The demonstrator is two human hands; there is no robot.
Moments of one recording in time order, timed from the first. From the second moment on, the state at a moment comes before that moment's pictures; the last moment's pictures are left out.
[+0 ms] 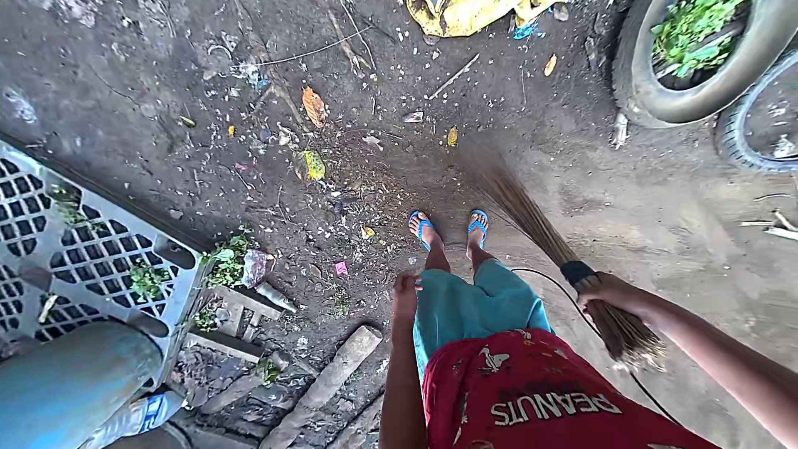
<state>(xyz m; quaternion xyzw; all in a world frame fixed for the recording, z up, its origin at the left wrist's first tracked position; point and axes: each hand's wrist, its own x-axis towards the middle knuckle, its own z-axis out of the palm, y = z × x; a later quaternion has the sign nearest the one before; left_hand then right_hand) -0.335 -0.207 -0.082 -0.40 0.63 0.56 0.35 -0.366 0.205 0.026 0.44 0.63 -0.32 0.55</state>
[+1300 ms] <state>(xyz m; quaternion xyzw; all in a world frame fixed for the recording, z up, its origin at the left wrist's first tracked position) -0.215 -0.282 -0.066 -0.60 0.55 0.43 0.39 -0.540 -0.096 -0.052 0.18 0.57 -0.55 0.58</state>
